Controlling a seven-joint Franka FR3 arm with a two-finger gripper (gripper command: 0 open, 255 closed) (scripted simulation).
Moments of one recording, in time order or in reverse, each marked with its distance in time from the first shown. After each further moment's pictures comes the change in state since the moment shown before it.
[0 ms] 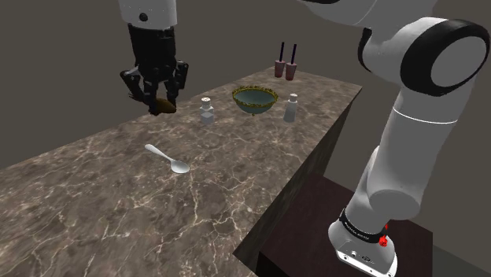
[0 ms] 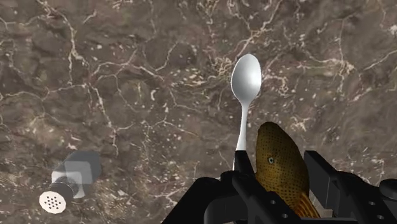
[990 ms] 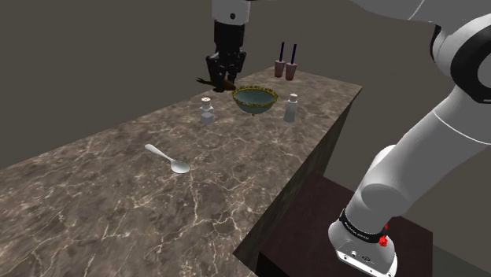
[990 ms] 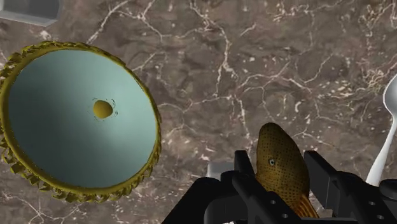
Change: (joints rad) arm -0.192 -0.347 -0.241 -0.377 0.164 0.062 -0.428
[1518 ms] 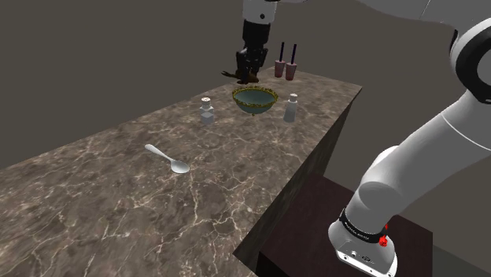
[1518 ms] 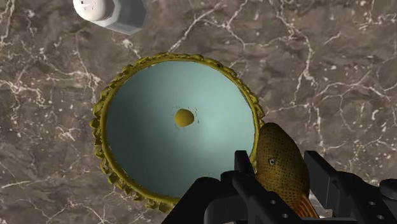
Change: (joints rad) arm -0.067 -0.072 -0.139 -0.083 -0.002 0.003 -0.207
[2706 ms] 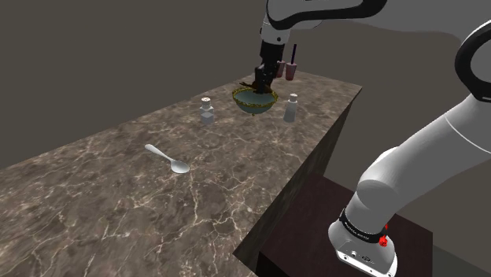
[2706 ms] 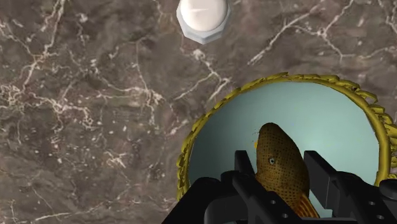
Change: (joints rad) arm -0.059 -0.029 -0.116 -0.185 -0.018 0.147 -0.181
